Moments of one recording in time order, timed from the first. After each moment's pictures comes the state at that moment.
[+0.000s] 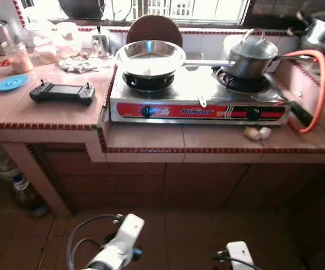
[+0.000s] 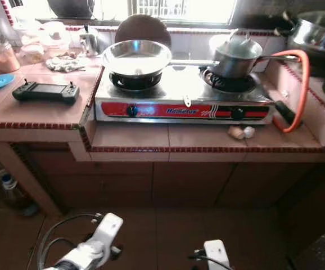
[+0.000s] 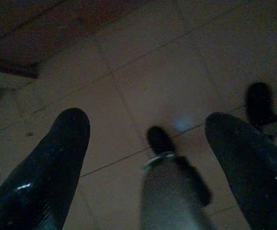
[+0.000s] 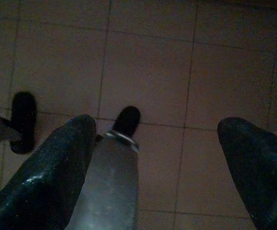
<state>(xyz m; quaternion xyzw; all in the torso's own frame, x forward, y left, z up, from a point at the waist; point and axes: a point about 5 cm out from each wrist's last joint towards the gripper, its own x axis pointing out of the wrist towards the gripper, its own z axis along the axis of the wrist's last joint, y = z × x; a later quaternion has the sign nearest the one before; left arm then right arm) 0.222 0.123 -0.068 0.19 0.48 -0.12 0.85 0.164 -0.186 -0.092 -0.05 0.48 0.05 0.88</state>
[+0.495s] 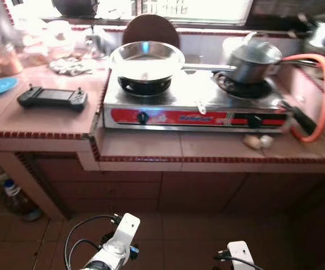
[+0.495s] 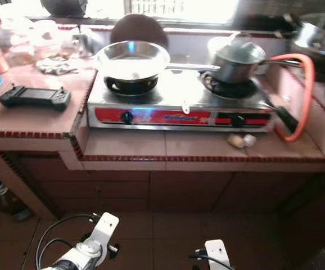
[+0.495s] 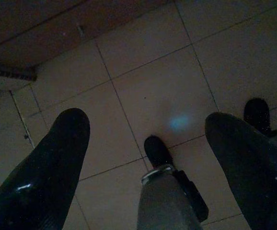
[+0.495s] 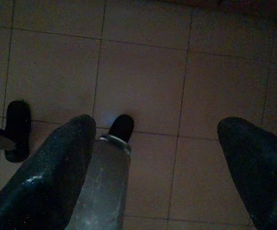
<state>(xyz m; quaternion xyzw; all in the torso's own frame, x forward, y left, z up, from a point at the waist) 0.224 0.121 -0.067 0.18 0.48 -0.11 0.85 0.166 -0.190 -0.091 -0.04 0.48 0.05 0.88</state>
